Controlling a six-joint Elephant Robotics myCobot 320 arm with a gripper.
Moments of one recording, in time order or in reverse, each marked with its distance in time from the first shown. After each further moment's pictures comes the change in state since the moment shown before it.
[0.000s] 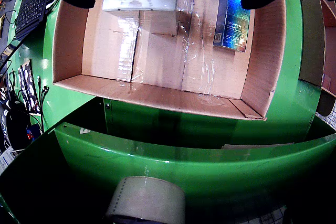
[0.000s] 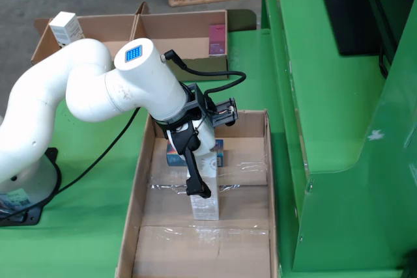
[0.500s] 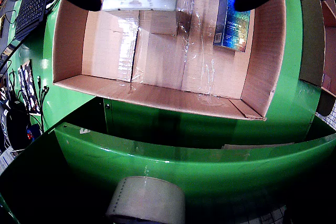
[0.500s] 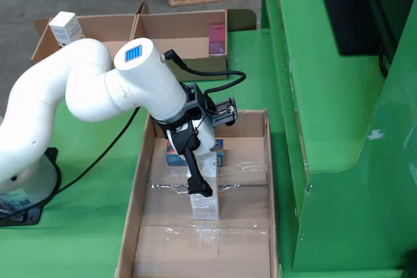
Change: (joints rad) arm 0.000 0.000 0.000 0.000 0.000 0.000
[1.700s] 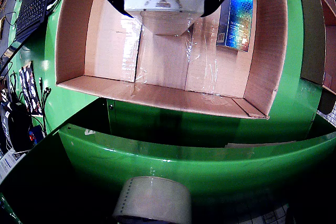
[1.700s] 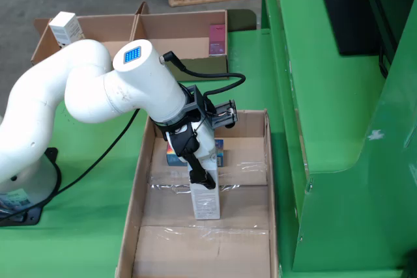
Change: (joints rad) arm -0.008 0.000 0.000 0.000 -0.002 0.000
